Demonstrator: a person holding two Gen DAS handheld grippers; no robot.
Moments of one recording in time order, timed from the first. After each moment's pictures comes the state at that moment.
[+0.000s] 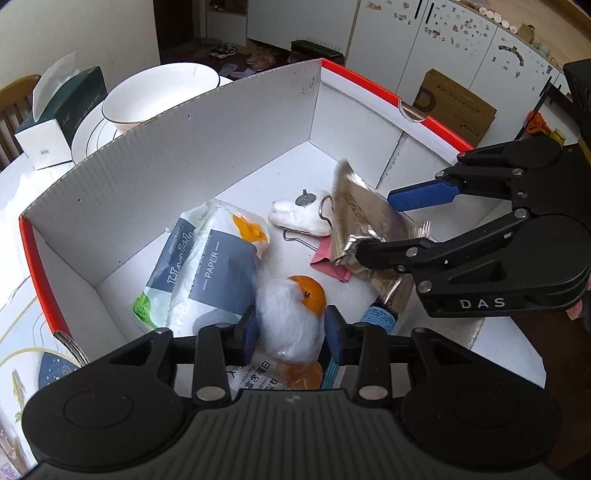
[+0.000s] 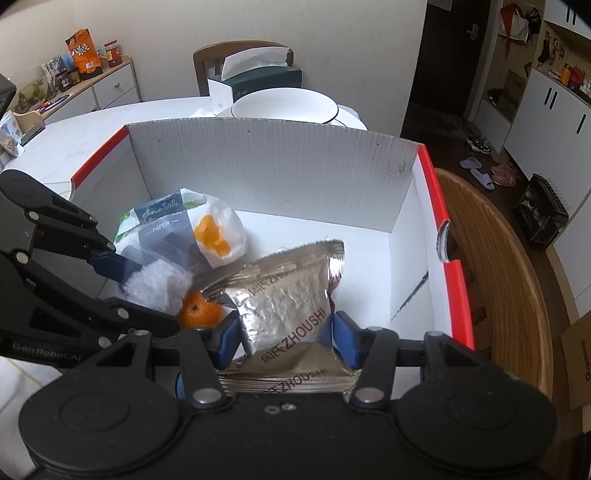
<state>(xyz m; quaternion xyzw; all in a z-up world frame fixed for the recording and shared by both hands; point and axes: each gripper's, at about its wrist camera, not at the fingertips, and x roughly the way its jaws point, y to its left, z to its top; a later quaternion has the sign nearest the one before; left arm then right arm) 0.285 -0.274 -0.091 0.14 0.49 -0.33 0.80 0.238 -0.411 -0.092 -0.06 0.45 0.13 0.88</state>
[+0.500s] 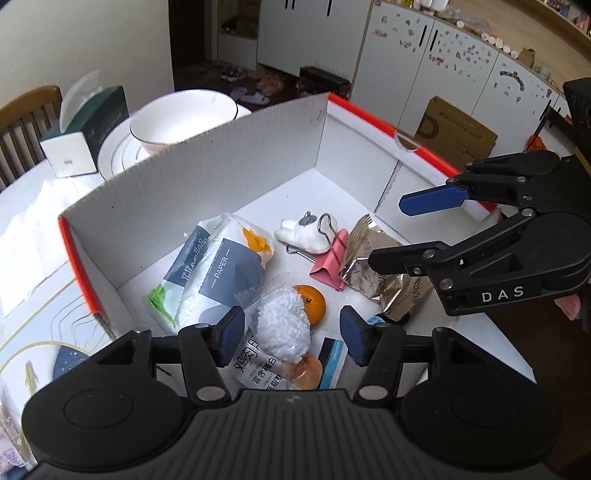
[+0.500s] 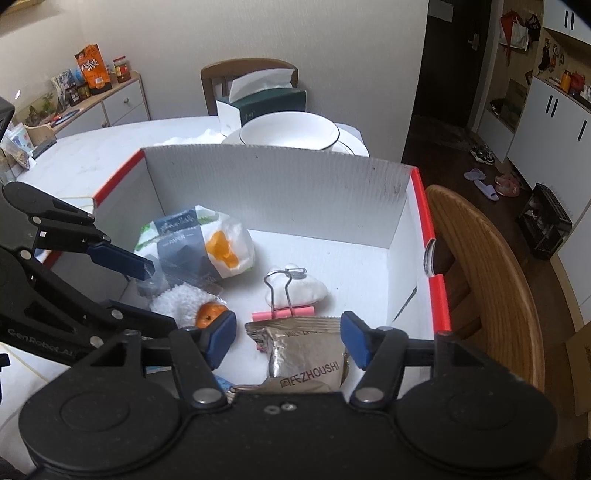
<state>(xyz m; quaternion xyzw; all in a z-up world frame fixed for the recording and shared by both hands) 0.270 -0.256 -0.068 0.12 0.45 -0.32 0.82 0.225 -0.415 -0.070 -0.05 0.42 0.15 0.89</state>
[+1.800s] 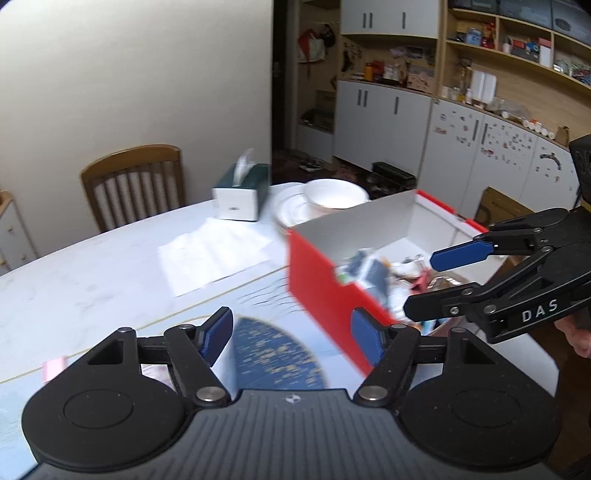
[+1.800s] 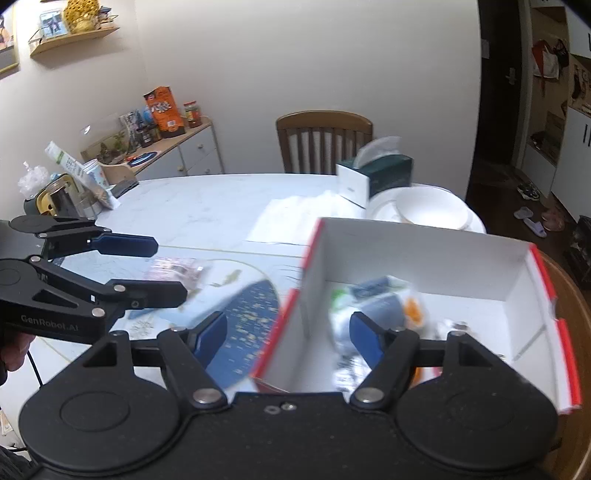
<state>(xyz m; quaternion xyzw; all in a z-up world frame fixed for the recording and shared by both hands) 0.184 -0.067 0.005 0.07 0.31 -0.23 0.92 0.169 -0.270 -0.010 -0.01 0.36 0.22 0.91</state>
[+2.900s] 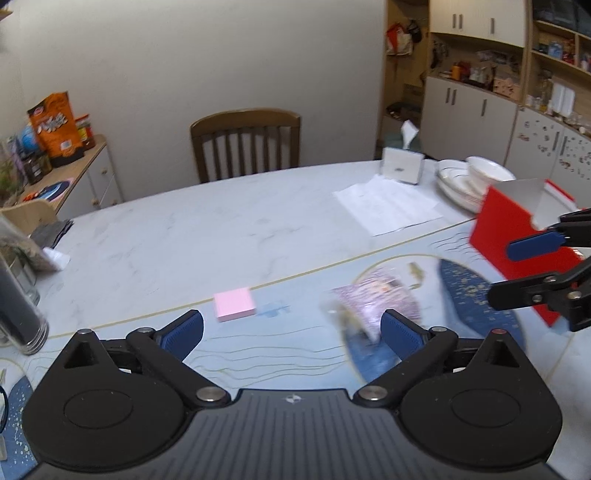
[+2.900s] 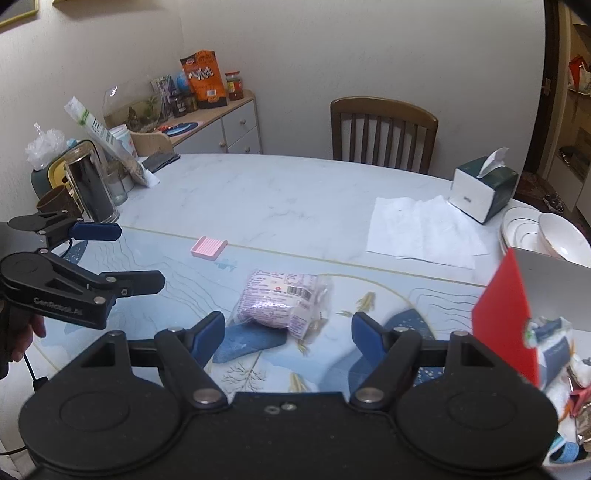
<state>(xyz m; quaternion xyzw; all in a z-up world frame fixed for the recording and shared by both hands) 0.221 0.149 -0.047 0.05 0.34 -0.11 0.93 0.195 -0.075 -0.038 -0.05 0.38 0.24 0.89</state>
